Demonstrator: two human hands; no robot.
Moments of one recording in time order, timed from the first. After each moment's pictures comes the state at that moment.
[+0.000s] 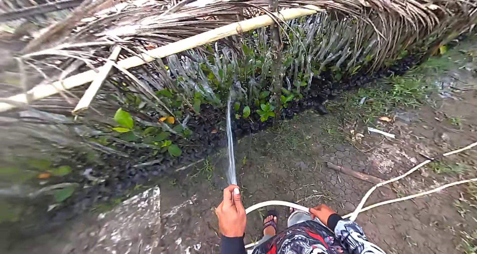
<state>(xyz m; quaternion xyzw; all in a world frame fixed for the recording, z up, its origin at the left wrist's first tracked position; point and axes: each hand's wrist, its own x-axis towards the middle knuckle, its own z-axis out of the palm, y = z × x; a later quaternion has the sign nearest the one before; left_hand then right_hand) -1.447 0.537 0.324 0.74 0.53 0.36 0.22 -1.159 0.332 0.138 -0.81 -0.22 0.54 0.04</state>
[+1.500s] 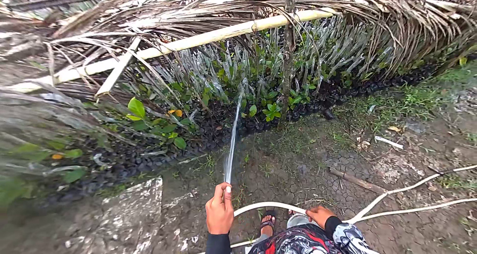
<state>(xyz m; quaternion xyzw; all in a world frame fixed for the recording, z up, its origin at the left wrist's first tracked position) -1.492 0.554 0.320 0.75 0.50 0.35 0.24 -1.175 0.350 0.177 -0.80 -0.28 0.53 -0.01</state>
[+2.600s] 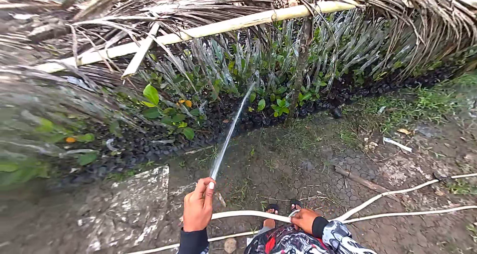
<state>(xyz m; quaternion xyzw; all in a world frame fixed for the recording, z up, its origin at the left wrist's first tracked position) -1.593 0.590 0.337 0.78 0.45 0.35 0.25 -1.265 0.388 0.196 -0.70 -0.44 0.55 -0.11</state>
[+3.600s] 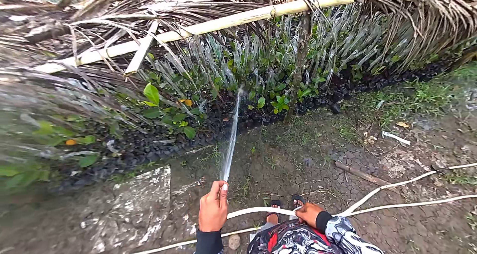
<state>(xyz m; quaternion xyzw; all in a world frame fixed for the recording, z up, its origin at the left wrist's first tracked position) -1.582 0.562 0.331 0.79 0.50 0.29 0.22 -1.274 0.384 0.211 -0.73 -0.38 0.55 -0.11</state>
